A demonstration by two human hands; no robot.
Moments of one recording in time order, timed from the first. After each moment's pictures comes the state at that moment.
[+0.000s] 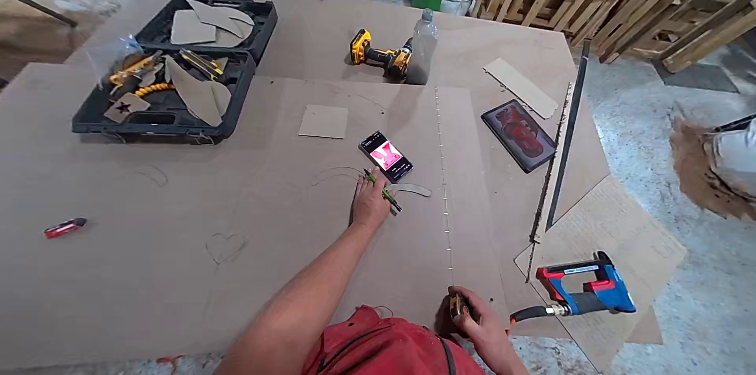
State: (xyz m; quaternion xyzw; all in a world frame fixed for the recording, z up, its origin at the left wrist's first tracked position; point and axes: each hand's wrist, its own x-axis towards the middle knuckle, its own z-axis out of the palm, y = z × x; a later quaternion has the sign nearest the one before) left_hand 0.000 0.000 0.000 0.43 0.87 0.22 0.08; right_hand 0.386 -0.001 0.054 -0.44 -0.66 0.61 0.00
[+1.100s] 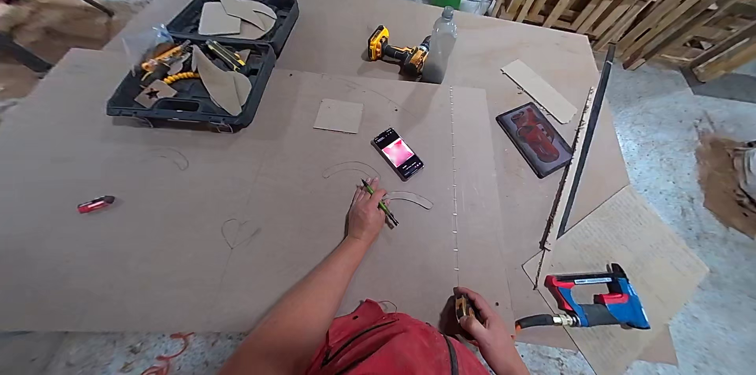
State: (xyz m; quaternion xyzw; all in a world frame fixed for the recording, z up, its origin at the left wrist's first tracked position) left_hand 0.010 -0.052 -0.004 0.41 0.87 0.27 0.06; right_hand 0.389 0.001 0.048 -0.42 -0.65 0.63 0.02
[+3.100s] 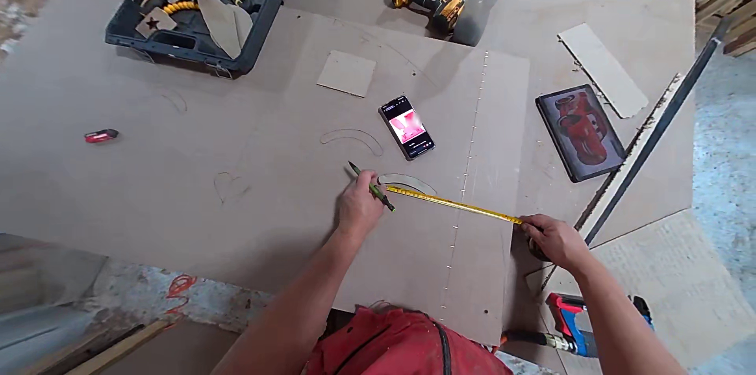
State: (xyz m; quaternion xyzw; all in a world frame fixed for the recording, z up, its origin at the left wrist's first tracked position) left_hand 0.048 -0.050 0.050 0.21 0.93 0.28 0.14; right_hand 0.347 0.285 0.056 -0.33 -0.87 0.28 -0.21
